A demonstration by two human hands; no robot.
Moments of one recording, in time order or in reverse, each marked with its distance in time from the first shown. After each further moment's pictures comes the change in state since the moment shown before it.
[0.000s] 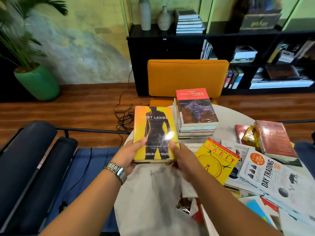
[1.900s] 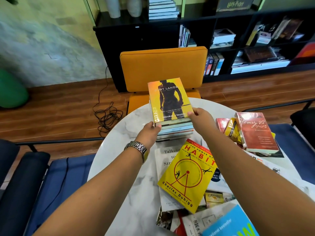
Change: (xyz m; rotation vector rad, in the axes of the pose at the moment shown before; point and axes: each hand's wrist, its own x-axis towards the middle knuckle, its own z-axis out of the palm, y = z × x) left_hand 0.114 0.018 0.150 0.625 -0.021 0.063; right_hand 0.116 -0.064 -0.164 -0.582 0.402 -0.182
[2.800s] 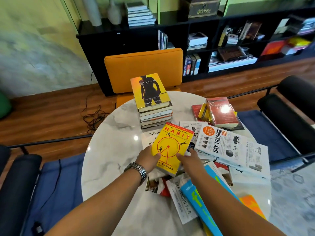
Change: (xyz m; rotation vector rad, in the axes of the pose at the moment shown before) left_hand -0.123 -0.068 0.065 0.474 -0.097 0.010; right_hand -0.212 0.079 0.016 0.442 -0.031 0.504
